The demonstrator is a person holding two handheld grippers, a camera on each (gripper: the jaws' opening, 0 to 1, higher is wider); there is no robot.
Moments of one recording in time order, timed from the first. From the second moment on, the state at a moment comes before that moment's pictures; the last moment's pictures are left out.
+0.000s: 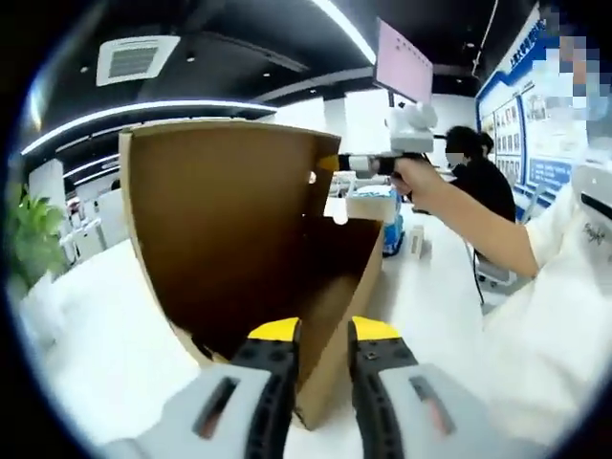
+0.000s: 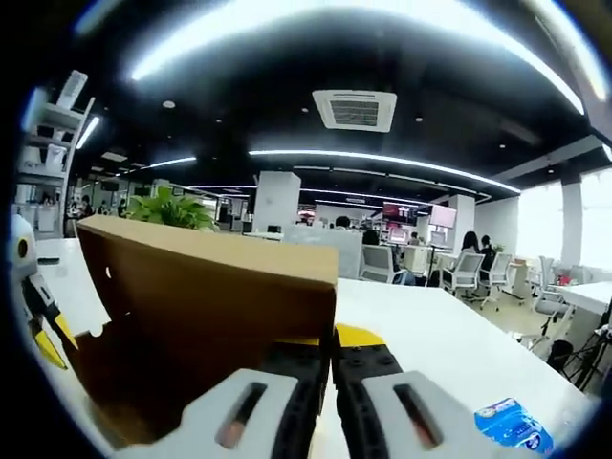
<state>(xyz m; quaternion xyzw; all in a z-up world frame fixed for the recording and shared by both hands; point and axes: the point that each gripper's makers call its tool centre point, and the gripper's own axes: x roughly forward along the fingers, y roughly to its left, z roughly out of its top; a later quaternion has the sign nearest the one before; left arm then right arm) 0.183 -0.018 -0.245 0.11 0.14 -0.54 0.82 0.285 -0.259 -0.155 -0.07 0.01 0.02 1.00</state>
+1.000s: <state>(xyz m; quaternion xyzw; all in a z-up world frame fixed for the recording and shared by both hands) 0.165 0.004 -0.208 -0.08 0.12 -0.49 0.86 0.263 -0.257 -0.165 -0.11 0.00 0.00 0.99</state>
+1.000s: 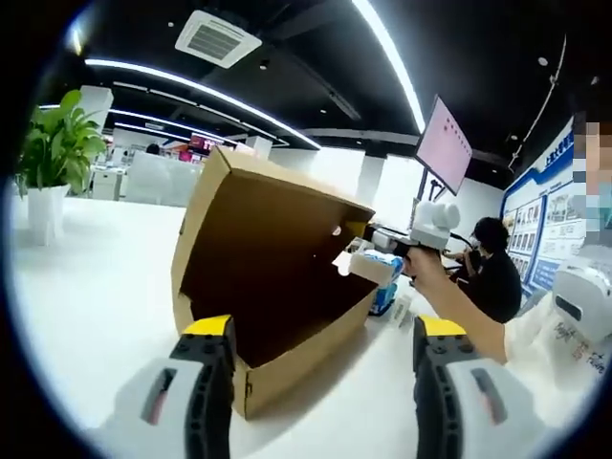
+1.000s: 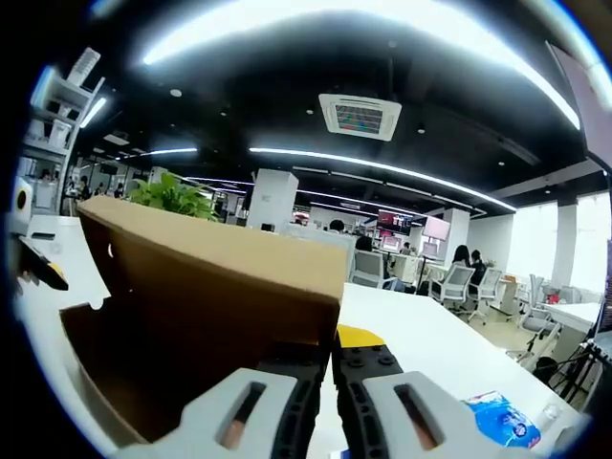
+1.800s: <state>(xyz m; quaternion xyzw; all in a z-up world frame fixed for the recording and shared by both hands) 0.178 0.019 -0.168 -0.08 0.06 -0.43 0.90 0.250 -0.257 -0.181 -0.14 0.00 0.00 0.99</state>
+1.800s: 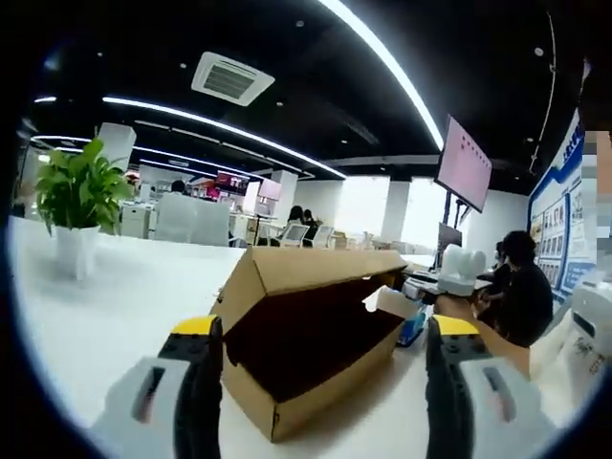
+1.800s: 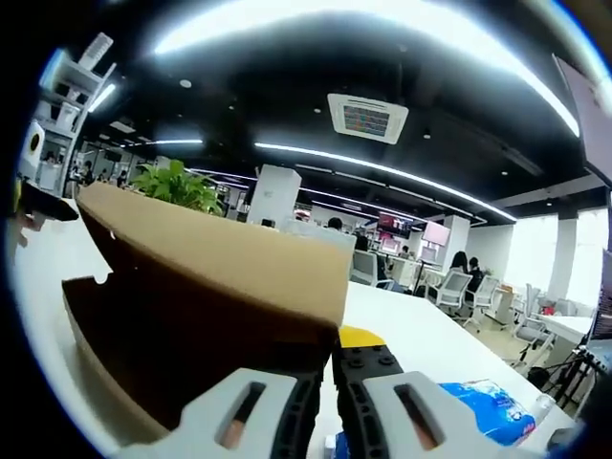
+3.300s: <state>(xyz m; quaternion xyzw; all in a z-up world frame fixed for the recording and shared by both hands) 0.207 0.008 -0.171 -0.05 0.08 -0.38 0.92 0.240 -0.245 -0.211 -0.18 0.03 0.04 0.98</state>
